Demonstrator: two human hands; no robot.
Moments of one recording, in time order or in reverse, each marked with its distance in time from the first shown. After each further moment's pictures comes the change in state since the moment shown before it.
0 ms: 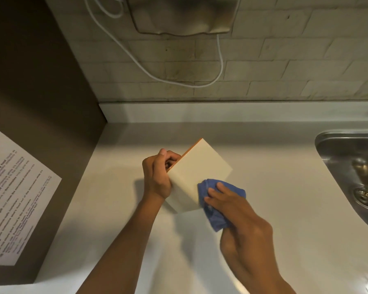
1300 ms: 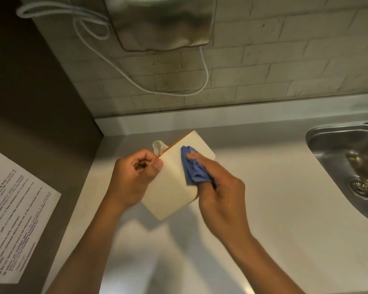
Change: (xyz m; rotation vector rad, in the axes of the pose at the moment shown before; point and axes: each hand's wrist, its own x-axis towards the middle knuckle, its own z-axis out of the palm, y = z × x) left_hand 0.003 0.078 -0.053 0.291 -0.321 0.068; right_hand 0.057 -0.025 0.013 0.225 0.096 0.242
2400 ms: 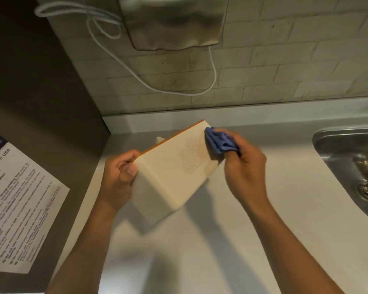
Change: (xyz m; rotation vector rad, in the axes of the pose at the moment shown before) left_hand -0.007 -0.023 -0.027 -0.239 0.070 0.107; right_hand 0.051 0.010 -0.015 0.014 0.069 0.031
